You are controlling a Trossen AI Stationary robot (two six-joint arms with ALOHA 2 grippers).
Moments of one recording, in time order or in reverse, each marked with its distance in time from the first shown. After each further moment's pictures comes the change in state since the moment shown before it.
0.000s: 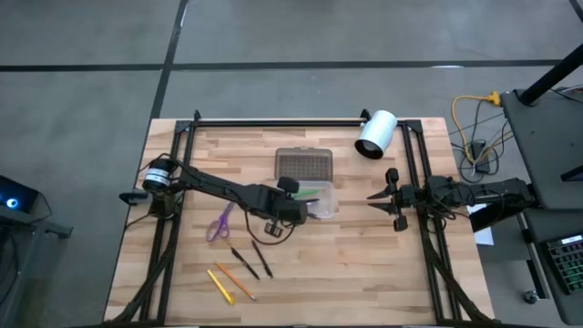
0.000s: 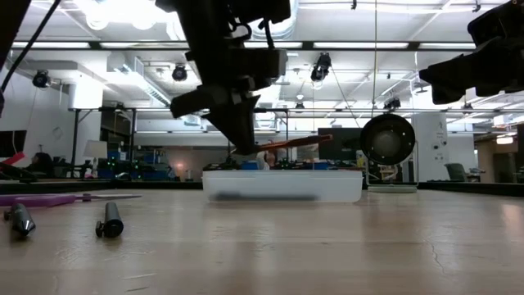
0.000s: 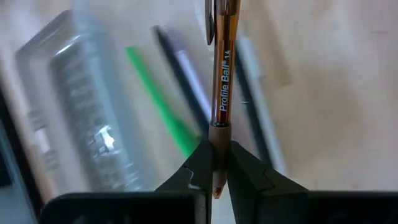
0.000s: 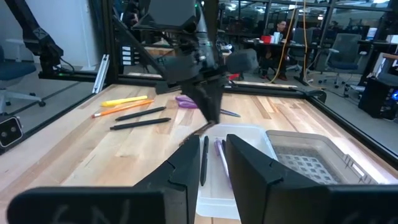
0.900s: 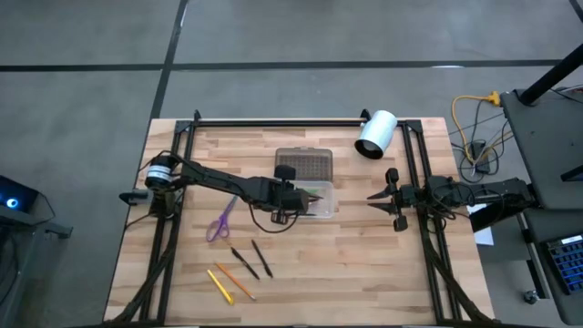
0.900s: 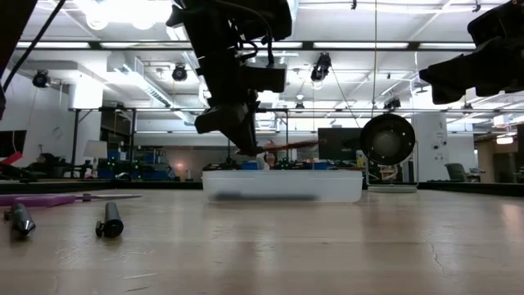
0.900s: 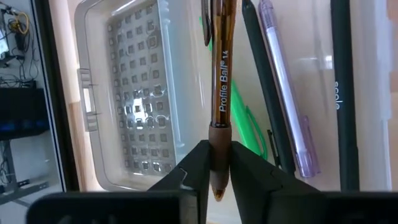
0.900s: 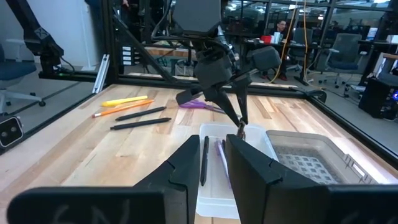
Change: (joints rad) left arm 0.068 0.007 -0.023 0.055 -0.127 -0.081; right arm 0.000 0.000 0.000 0.000 -0.001 0.000
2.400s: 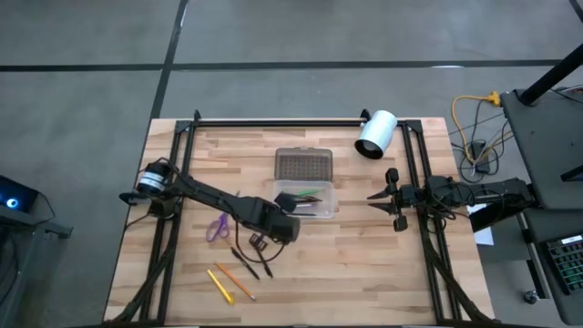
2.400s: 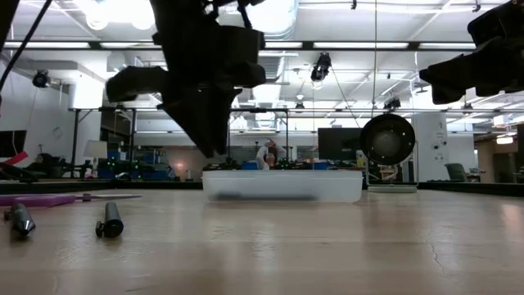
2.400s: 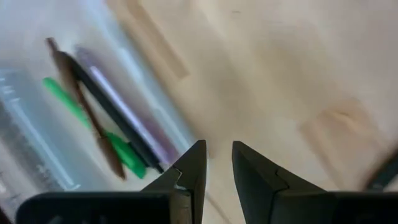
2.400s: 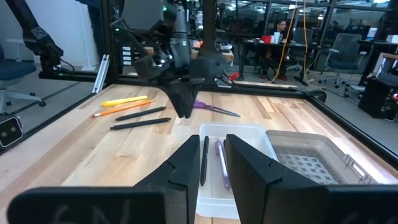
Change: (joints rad) left arm -0.180 -0.034 -0.002 -0.157 0.250 0.217; right arm 0.000 0.000 0.000 0.000 0.001 0.000
